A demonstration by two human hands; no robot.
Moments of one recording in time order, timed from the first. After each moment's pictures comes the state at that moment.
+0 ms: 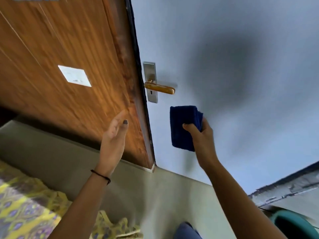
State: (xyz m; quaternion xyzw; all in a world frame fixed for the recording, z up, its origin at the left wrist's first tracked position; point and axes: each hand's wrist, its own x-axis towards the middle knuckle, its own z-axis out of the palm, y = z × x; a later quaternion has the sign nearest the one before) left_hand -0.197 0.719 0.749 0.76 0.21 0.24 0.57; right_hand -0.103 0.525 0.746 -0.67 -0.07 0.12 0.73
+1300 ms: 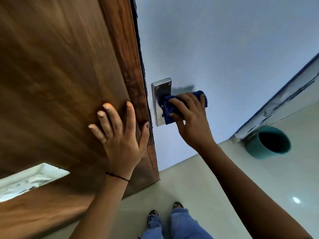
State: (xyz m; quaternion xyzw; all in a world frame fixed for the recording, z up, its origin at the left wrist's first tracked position) left_hand 0.041 0.958 0.708 0.89 -0.14 0.44 0.06; right_hand 0.033 0.762 0.705 -0.95 -0.01 -0.25 0.20
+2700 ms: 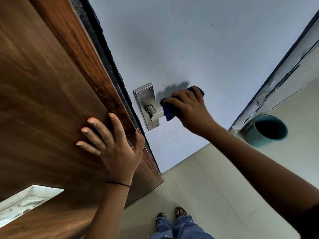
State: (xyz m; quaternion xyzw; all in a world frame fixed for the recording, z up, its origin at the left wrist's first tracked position) left_hand 0.041 0.938 0.706 0.89 -0.11 0.45 0.07; right_hand 0.052 0.708 0.703 -0.95 -0.09 -0.27 0.09
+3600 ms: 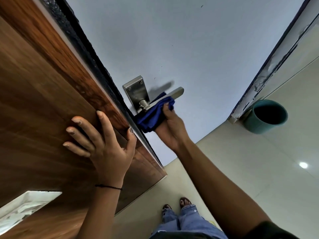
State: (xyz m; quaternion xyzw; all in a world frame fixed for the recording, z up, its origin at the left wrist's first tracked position) left_hand 0.039 0.950 0.708 0.89 -0.14 0.43 0.07; right_hand 0.046 0.791 0.682 -0.11 0.12 -0.06 0.98
